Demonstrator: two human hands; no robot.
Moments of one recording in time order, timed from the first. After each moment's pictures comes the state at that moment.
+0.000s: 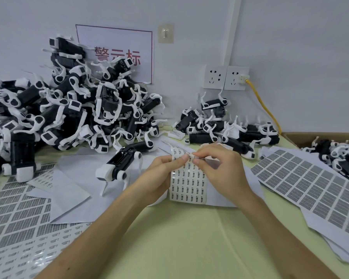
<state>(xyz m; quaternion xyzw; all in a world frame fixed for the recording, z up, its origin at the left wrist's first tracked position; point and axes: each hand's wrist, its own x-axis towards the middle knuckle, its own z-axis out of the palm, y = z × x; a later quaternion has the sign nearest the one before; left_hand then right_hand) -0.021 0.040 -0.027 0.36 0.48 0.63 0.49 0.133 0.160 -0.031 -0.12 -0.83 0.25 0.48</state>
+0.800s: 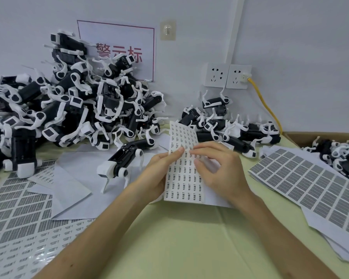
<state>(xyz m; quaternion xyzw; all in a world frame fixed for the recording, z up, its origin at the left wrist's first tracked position) -0.019 0.040 -0.024 0.29 0.47 0.66 0.50 0.135 0.146 -0.026 -0.13 -0.85 0.18 0.48</state>
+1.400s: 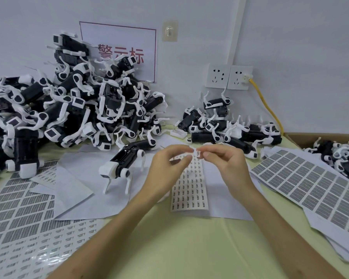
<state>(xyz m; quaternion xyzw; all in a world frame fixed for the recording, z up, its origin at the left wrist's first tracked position) -0.013 0.049 -0.036 0.48 0.60 0.62 0.15 0.132 0.154 -0.019 -0.16 -0.73 0.49 0.45</state>
